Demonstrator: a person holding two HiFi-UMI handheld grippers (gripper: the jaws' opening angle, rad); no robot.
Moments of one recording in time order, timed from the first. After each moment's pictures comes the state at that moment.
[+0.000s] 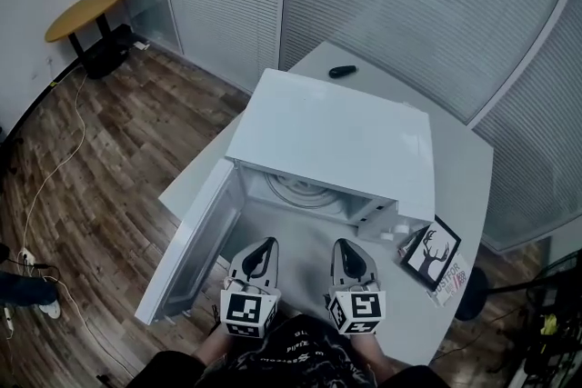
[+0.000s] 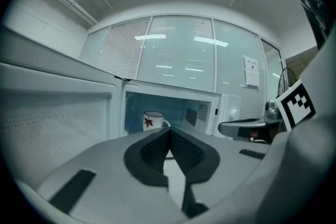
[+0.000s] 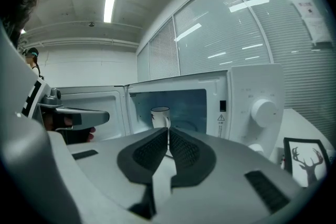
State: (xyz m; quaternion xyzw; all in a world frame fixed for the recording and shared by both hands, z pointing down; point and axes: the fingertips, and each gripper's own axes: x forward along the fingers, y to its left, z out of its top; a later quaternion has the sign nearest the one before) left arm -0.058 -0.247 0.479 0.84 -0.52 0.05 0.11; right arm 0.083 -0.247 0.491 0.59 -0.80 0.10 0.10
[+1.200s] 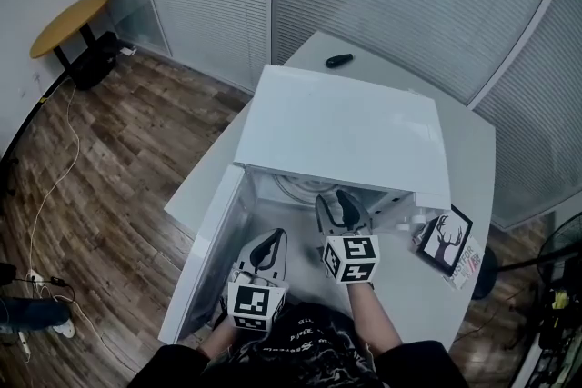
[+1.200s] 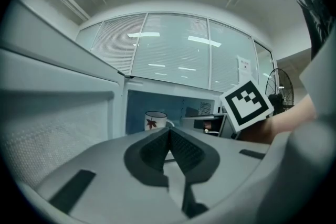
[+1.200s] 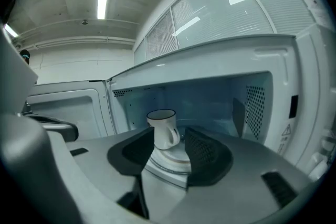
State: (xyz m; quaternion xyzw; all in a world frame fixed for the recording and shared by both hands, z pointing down) left arm -0.075 -0.273 0.484 0.87 -0.48 0.06 0.10; right arm 0.033 -0.350 0.505 0.59 -0.79 0.13 0.10
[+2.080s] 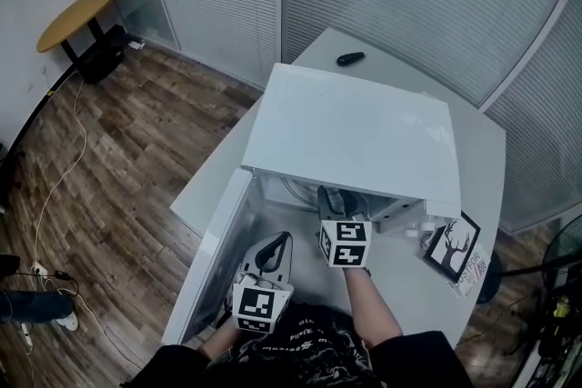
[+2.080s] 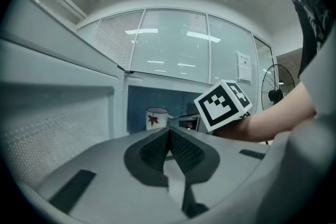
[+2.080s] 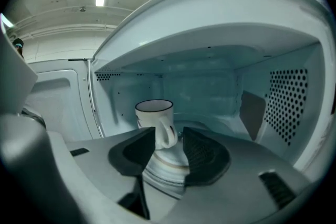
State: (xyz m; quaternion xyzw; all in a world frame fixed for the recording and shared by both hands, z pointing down) left arm -0.076 -0.277 0.493 0.87 -0.48 0.08 0.10; right arm 0.026 -0.391 0.534 0.60 -0.77 0.13 0.15
